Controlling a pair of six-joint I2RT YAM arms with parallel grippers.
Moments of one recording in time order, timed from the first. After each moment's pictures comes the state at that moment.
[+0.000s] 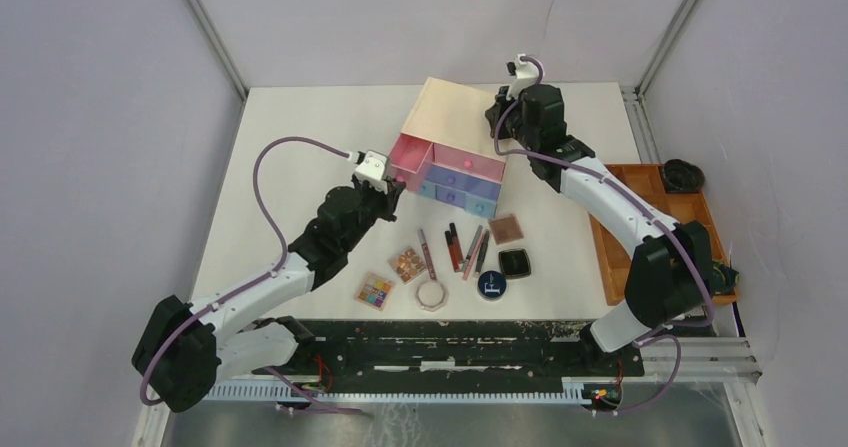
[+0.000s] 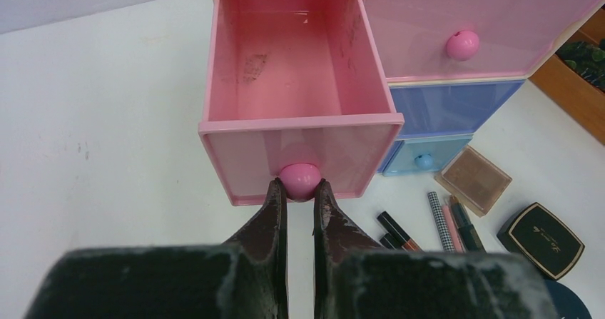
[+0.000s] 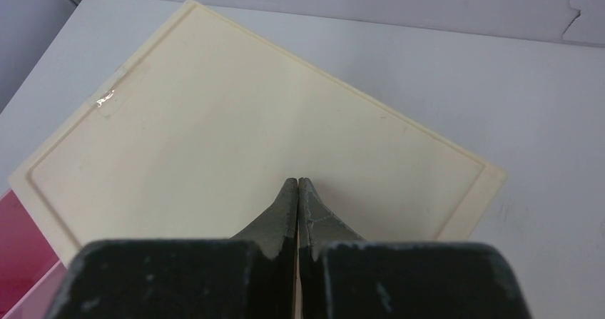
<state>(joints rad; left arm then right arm) -0.66 1.10 0.59 0.37 -0.17 -0.08 0.41 1.56 1.26 0.03 0.03 0.20</state>
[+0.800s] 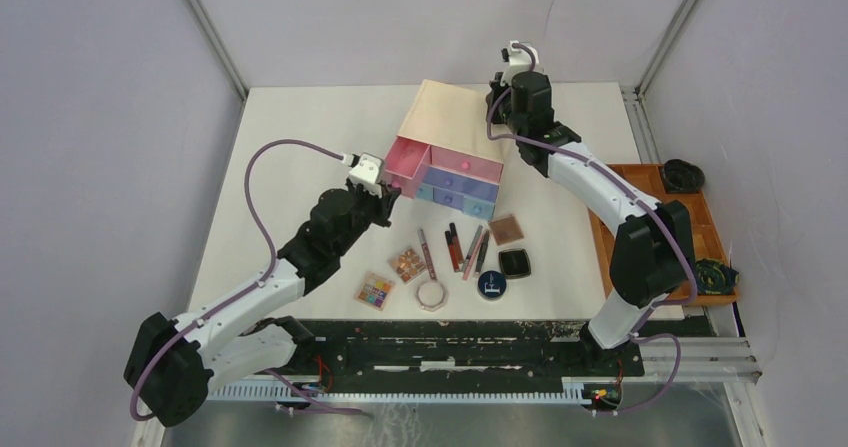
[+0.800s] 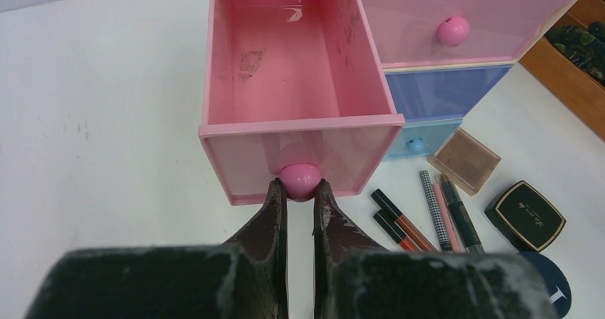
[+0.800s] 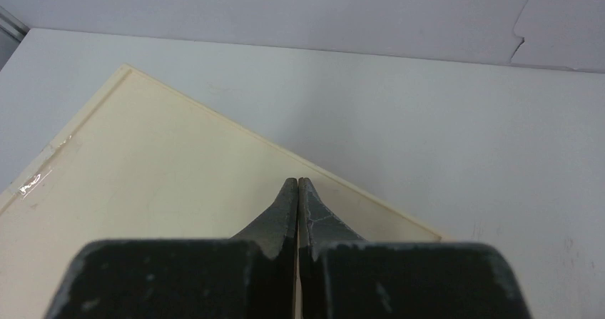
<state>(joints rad) -0.66 1.01 0.59 0.23 -0.16 -0.11 0.41 1.70 1.39 0.04 0.17 0.18</state>
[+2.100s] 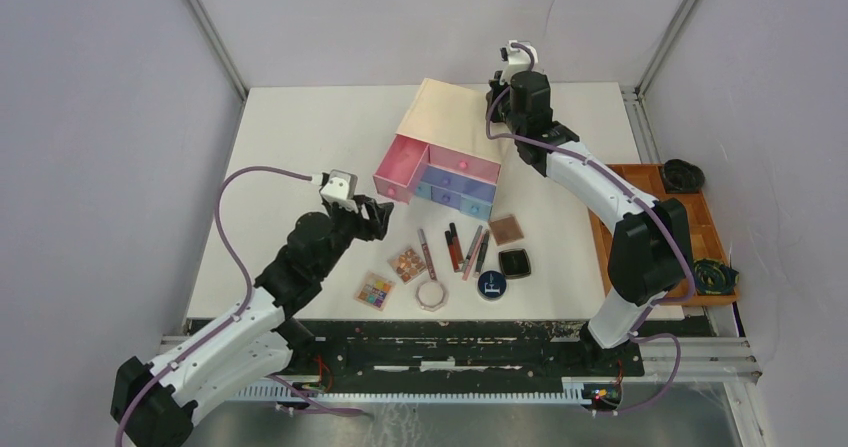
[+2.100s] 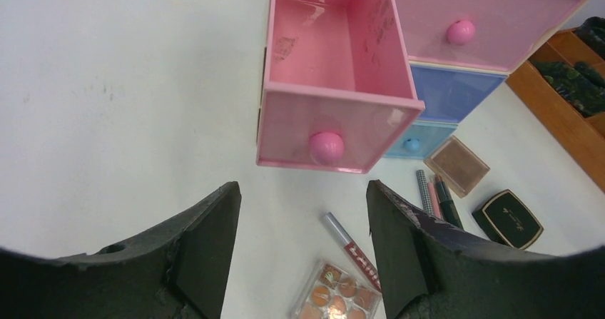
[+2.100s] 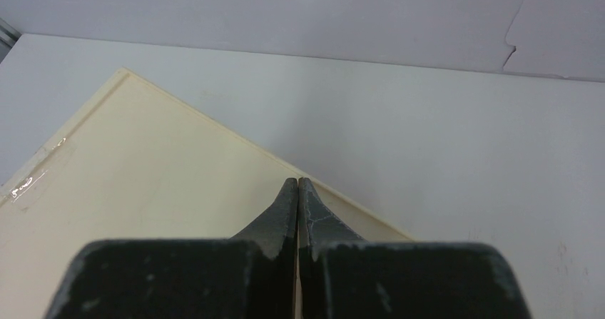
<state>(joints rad) -0.66 0.77 0.49 0.15 -0.24 -0.20 0.41 1.72 1.40 0.07 0.18 0.16</state>
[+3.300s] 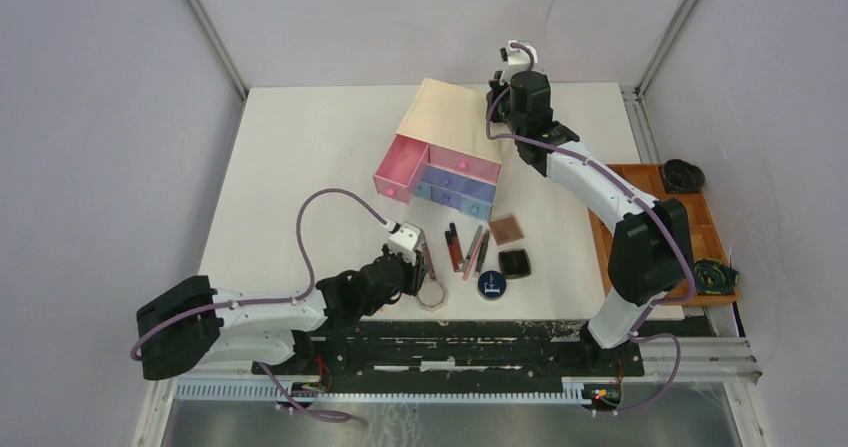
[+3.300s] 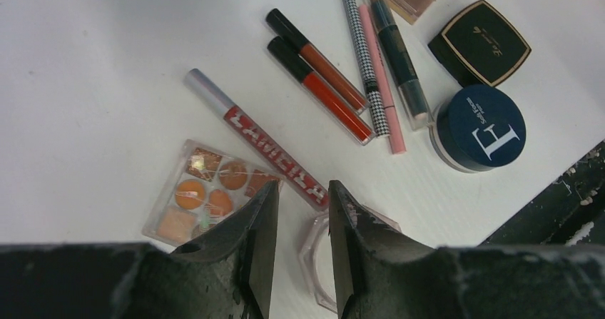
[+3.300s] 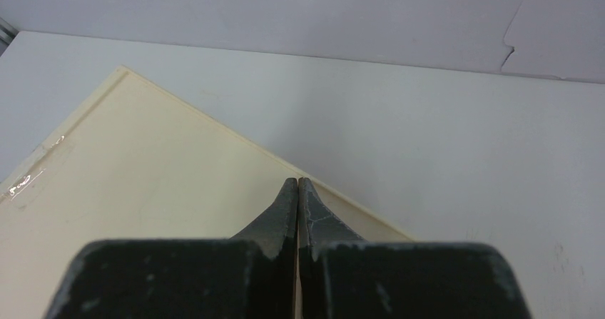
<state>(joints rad) -1.10 1.10 0.33 0.32 -0.42 -0.39 0.41 1.71 1.40 0.06 0.18 0.15</state>
